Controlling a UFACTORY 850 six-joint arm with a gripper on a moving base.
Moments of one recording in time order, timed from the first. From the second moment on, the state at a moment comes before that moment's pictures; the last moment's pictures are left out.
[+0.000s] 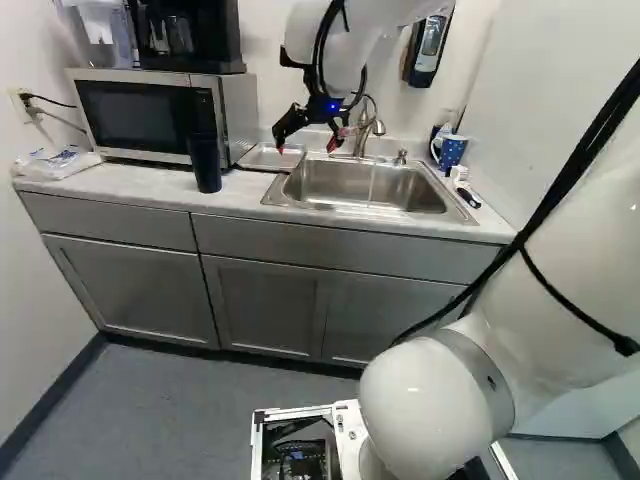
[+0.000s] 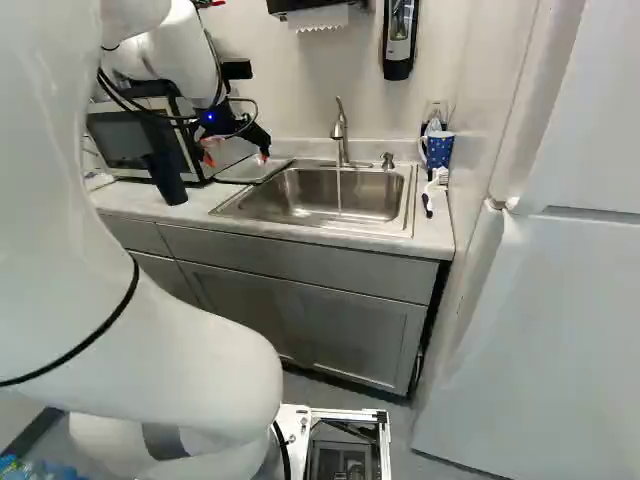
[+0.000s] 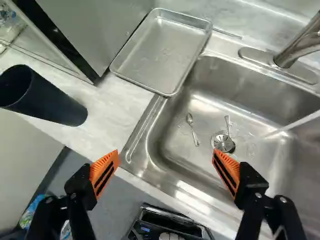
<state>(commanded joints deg) 14.9 8.8 -59.6 1.6 -31.3 0.0</state>
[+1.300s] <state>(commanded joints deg) 27.8 2.8 -65.3 1.6 -31.3 0.0</state>
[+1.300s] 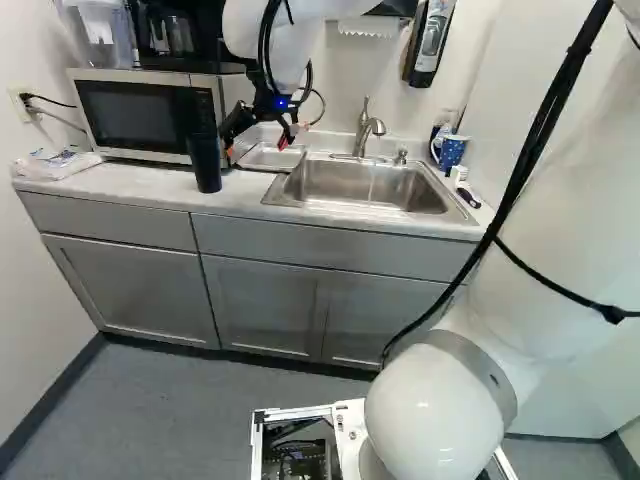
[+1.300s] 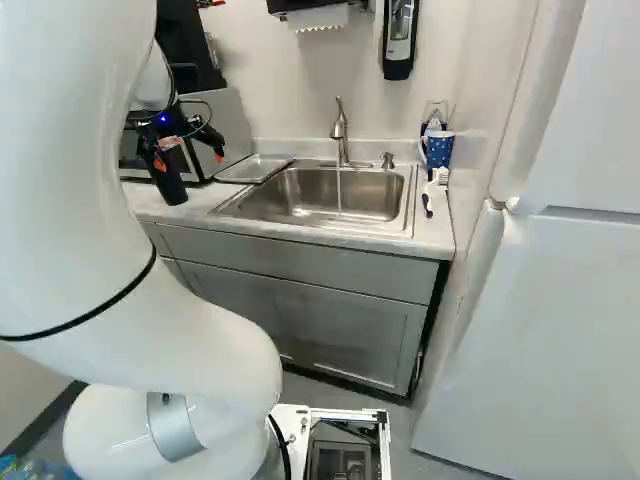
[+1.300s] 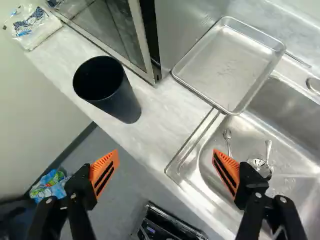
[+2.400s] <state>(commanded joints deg) 33.4 -2.9 -67.9 1.6 -30.4 0.0</state>
